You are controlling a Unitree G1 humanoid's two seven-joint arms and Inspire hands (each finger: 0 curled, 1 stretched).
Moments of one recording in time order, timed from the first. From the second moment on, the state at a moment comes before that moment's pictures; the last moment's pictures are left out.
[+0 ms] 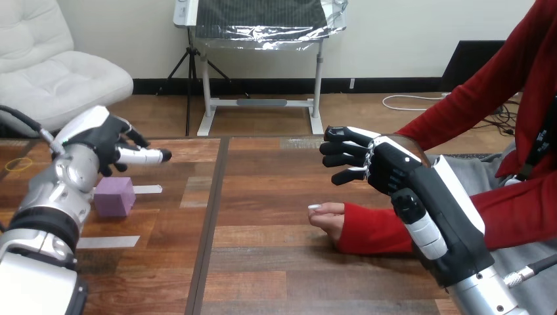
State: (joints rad) left arm -0.92 0.51 -0.29 1.26 0.48 -0.02 -0.05; right arm 0.16 -0.24 0.03 -0.14 0.10 -0.44 0.35
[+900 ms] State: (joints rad) left arm -0.92 0.56 -0.30 1.18 0.56 -0.09 0.05; right arm 0.16 -0.24 0.03 -0.14 0.10 -0.44 0.35
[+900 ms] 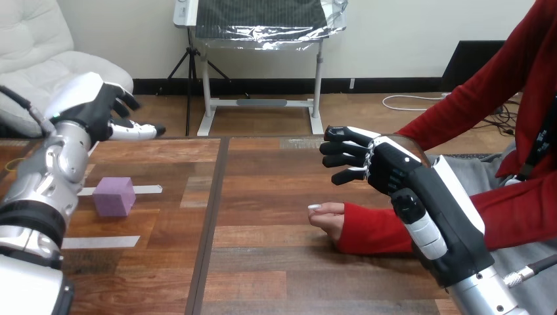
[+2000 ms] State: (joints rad) left arm -0.92 0.58 -0.40 1.19 0.68 -0.08 0.01; right arm 0.16 -0.24 0.03 -0.14 0.10 -0.43 0.35
